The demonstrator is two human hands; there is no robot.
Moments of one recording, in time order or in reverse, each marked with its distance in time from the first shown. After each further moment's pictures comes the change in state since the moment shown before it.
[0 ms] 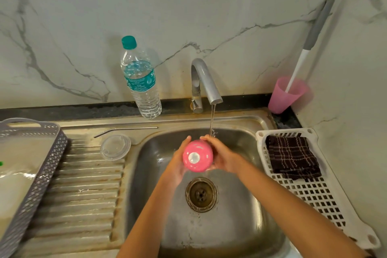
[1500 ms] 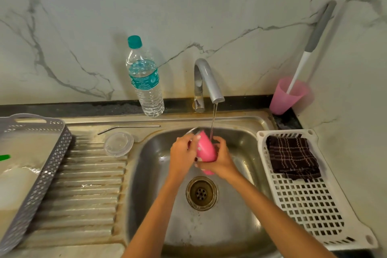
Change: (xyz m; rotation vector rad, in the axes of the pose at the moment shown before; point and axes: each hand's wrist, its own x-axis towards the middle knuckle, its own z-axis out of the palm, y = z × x) left_hand -0.033 0.007 0.022 0.784 0.290 0.788; right_hand 0.001 0.045 -0.003 -0.512 0.326 -0.473
